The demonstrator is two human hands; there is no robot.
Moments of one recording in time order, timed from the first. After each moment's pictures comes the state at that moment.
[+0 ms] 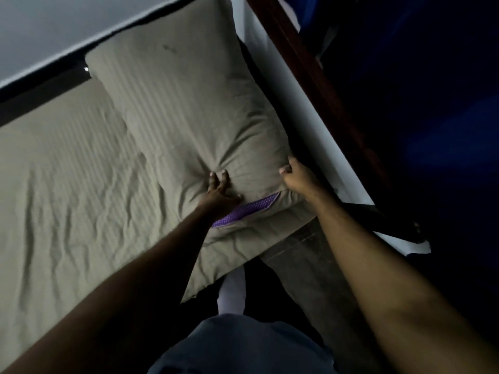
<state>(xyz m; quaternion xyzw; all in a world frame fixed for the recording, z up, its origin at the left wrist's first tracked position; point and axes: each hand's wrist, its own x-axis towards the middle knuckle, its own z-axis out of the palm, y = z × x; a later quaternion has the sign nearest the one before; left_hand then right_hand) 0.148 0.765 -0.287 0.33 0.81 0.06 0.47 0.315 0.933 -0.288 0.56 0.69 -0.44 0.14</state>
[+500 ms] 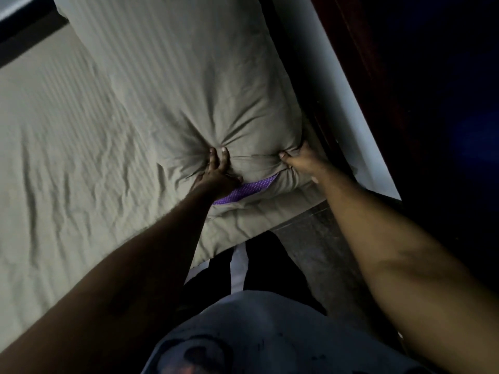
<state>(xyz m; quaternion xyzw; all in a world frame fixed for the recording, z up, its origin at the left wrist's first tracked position) 0.145 0.762 -0.354 0.30 0.84 -0.02 0.45 0.319 0.950 -0.395 0.58 0.59 -0.54 0.15</state>
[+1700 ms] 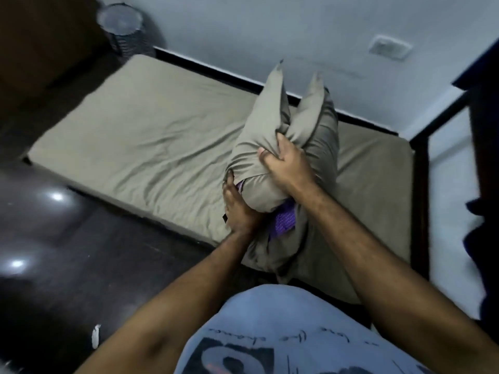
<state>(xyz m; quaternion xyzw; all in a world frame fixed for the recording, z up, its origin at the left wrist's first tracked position) 0.217 0.358 -0.145 -0.09 0.84 0.53 -0.04 0.180 0.465 -0.003 0.06 0.91 -0.40 -0.02</state>
